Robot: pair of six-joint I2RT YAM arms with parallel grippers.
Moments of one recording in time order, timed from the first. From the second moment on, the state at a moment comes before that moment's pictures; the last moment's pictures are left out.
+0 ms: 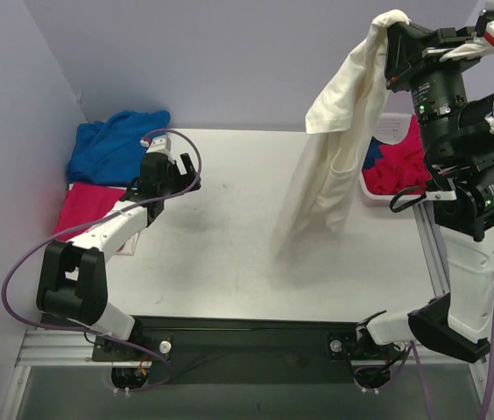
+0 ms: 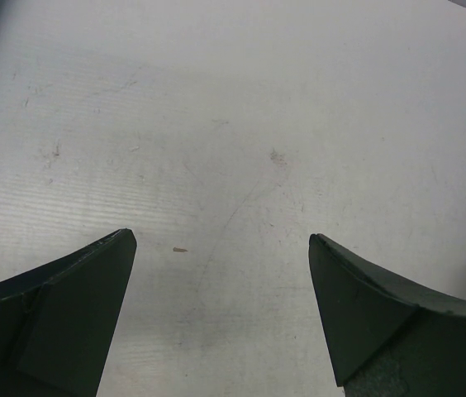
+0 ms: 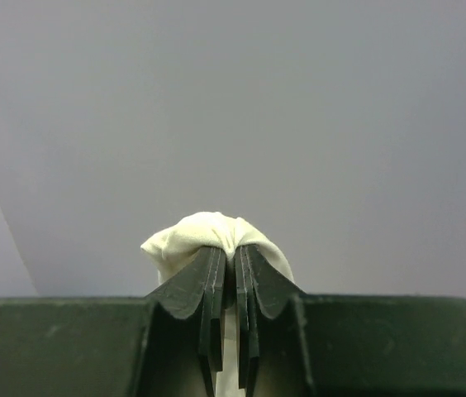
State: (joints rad) left arm -0.27 1.54 1.02 0.01 -0.07 -0.47; right arm 0.48 1.40 2.27 -0.35 0.26 -0.05
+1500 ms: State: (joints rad) left arm -1.21 1.41 0.78 -0.15 -0.26 -0.68; right arm 0.25 1.58 1.03 -0.22 0.77 0.43
